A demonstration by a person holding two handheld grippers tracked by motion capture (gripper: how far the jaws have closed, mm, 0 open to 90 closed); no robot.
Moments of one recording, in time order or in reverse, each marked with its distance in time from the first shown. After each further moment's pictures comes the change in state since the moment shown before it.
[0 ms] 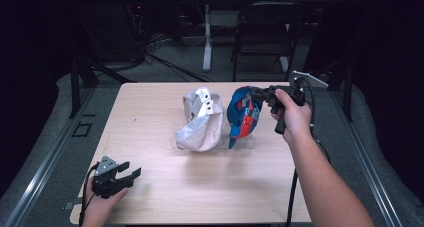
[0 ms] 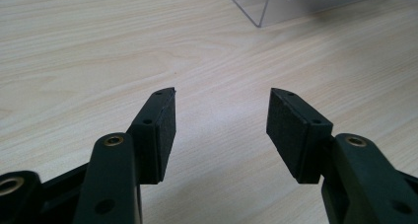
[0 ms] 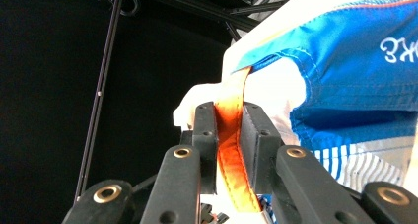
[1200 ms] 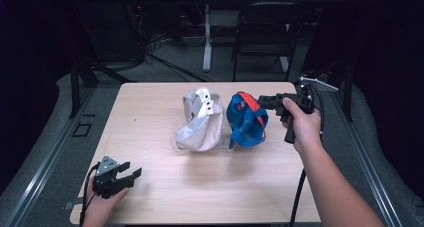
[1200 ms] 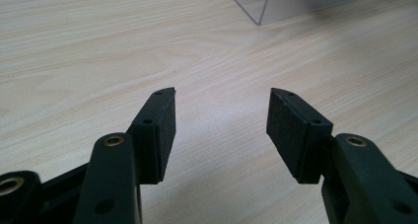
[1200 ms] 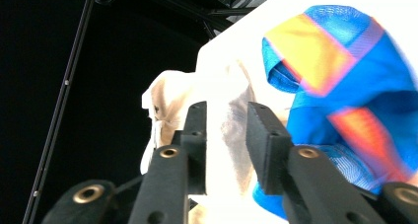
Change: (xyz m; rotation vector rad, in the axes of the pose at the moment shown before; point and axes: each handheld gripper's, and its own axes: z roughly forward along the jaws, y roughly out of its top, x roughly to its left) left arm 0.000 0.000 0.002 0.018 -0.002 0.003; right arm -0.009 -0.010 -0.022 -0.015 -0.096 -0.095
